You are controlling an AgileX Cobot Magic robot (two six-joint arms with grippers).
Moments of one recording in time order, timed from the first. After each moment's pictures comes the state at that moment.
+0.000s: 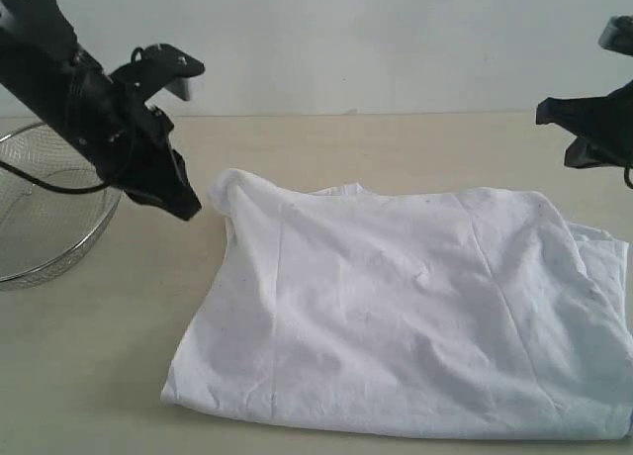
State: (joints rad) left arm -0.30 1.78 -1.26 -0.37 0.85 0.75; right arm -0.20 1.70 -1.08 0.46 0.44 -0.26
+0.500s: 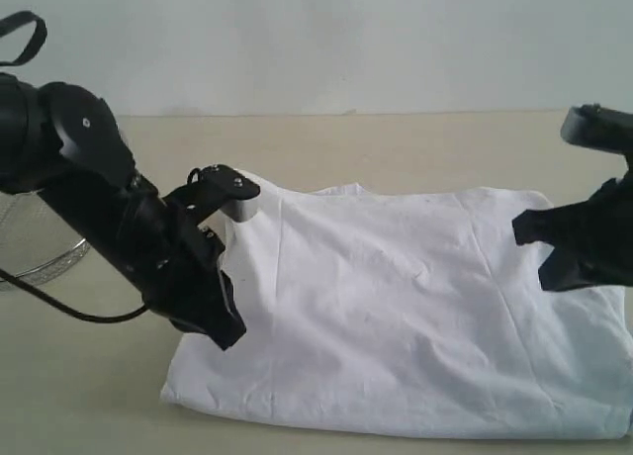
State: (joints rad) left arm -0.46 1.78 -0.98 -0.56 0.73 0.80; right arm -0.06 1.42 -0.75 0.45 0.67 -0.27
